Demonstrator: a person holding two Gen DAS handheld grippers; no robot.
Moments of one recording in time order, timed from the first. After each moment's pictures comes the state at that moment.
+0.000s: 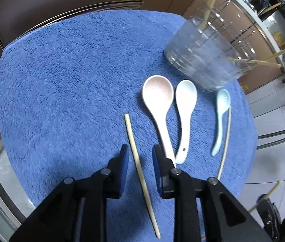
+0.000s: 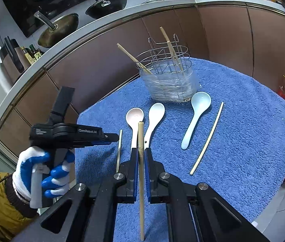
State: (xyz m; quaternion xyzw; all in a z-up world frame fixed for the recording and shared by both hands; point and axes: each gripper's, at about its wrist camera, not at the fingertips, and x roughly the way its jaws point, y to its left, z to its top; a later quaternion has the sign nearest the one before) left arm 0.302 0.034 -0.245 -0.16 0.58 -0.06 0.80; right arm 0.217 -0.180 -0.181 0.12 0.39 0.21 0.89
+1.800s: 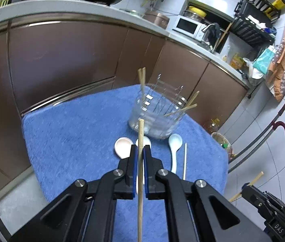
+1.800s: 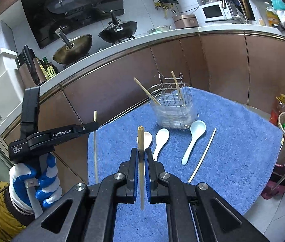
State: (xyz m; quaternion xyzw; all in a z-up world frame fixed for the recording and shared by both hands) left arm 0.208 0.035 -0.105 -0.13 0.35 -0.11 0.92; right arm 0.170 -0.187 -0.119 0.10 0.30 0.21 0.92
